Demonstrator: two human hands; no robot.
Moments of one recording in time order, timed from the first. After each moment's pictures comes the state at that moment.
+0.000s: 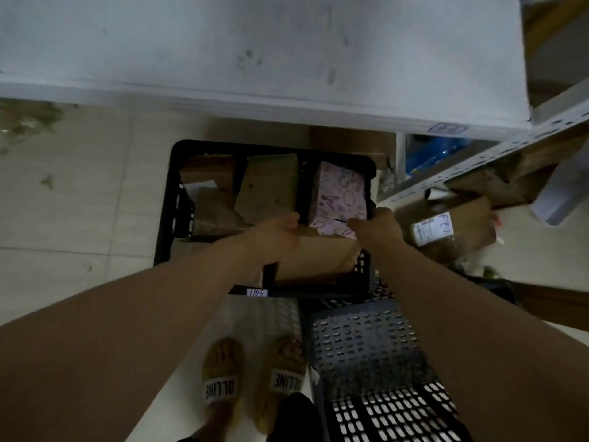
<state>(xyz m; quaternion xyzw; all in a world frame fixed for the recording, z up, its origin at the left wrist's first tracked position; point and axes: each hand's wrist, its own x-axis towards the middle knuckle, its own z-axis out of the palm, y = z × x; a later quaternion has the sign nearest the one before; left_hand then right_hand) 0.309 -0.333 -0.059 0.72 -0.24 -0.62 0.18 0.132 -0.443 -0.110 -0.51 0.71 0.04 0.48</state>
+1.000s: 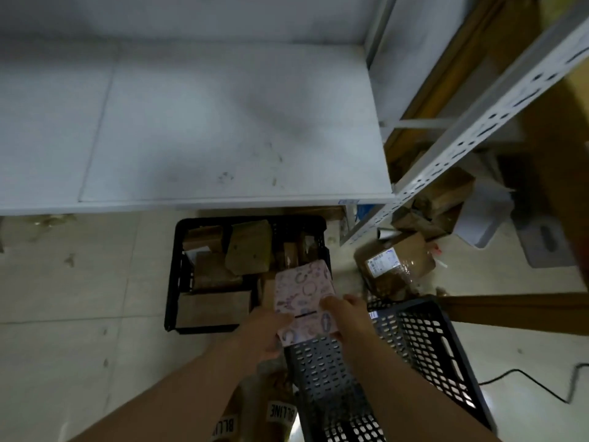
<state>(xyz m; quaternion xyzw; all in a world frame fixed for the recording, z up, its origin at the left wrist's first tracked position) 0.226 -0.284 0.093 0.70 0.05 -0.67 0.23 0.074 -0.348 0.071 -0.25 0.72 -0.09 0.64</state>
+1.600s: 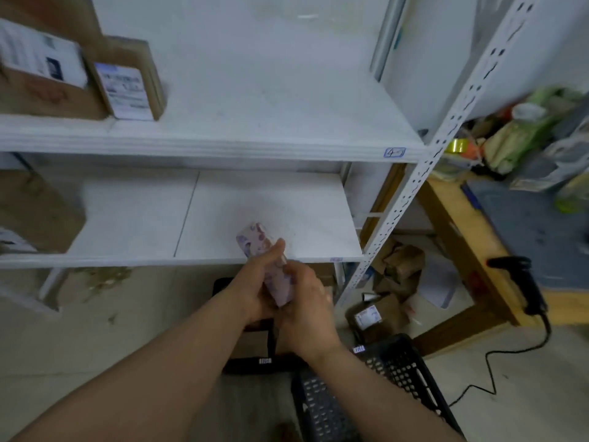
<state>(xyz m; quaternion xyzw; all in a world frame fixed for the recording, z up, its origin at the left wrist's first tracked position) 0.278 -0.192 0.393 0.49 -0.02 -0.70 0.51 0.147 -0.191 0.376 -0.78 0.47 -0.23 0.35</state>
